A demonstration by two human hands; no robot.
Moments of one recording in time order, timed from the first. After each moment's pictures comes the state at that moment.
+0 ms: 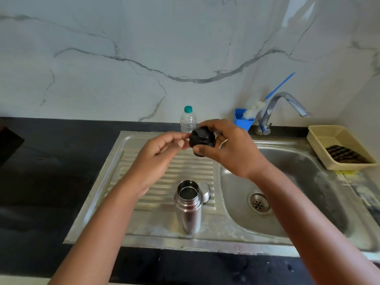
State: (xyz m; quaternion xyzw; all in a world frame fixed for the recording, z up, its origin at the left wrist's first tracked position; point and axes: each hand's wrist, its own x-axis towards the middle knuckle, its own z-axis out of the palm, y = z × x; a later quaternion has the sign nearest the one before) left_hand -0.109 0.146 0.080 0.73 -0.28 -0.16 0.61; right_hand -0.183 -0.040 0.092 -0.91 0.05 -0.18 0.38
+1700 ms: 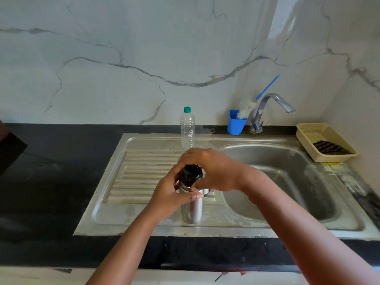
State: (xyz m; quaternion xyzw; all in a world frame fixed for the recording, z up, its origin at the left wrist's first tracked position) left_hand -0.162 0.171 -0.012 0.74 -0.27 -0.20 0.59; right_hand -0.214 0.012 0.085 -0.96 -0.12 0.03 0.23
